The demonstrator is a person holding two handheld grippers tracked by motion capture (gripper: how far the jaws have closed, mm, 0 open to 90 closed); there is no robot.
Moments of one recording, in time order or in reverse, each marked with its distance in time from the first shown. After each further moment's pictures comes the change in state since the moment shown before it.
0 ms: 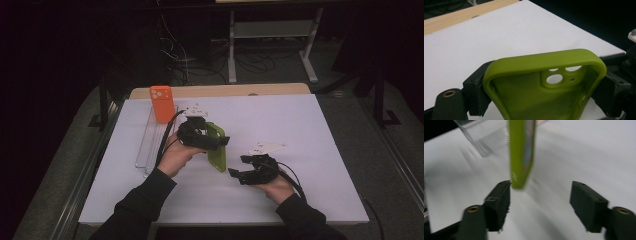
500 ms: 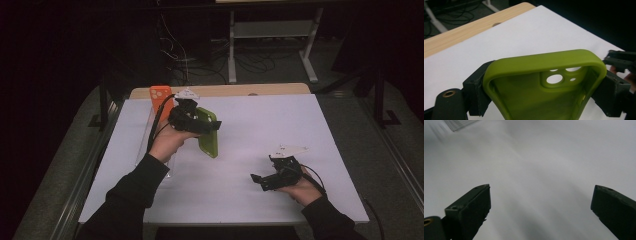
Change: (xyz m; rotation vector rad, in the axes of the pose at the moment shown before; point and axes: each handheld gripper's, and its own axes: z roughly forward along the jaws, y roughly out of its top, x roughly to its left) left arm 0.019 0.032 -0.023 0.013 0.089 -0.027; right arm -0.035 -0.028 -0.034 0.052 -0.103 -0.037
